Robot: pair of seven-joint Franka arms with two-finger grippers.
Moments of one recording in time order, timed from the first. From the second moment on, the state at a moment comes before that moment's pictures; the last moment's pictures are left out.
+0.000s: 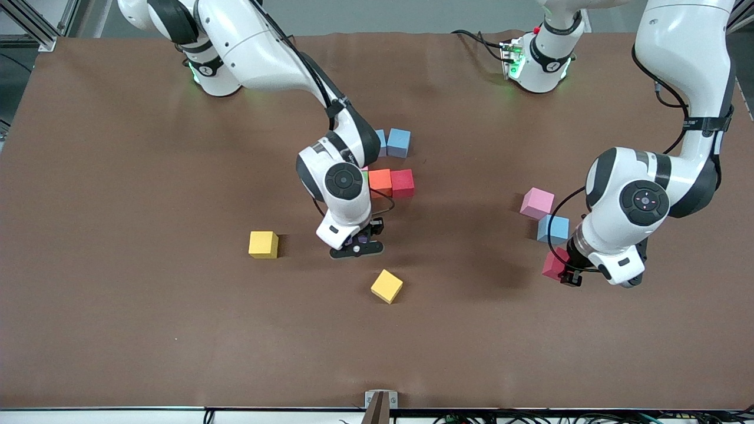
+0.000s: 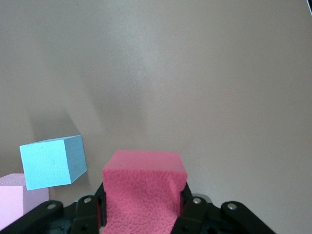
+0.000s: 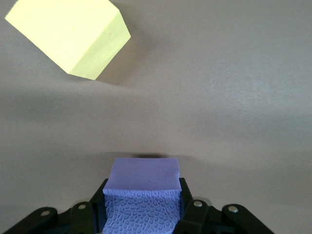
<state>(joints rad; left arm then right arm) 0.02 0.47 -0.22 -1.72 0.25 2.23 -1.51 0.79 0.85 -0.15 -1.31 0.12 2.17 0.50</state>
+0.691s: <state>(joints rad) 0.02 0.47 -0.22 -1.72 0.25 2.23 -1.51 0.80 0.87 -0.15 -1.30 0.12 2.16 0.54</state>
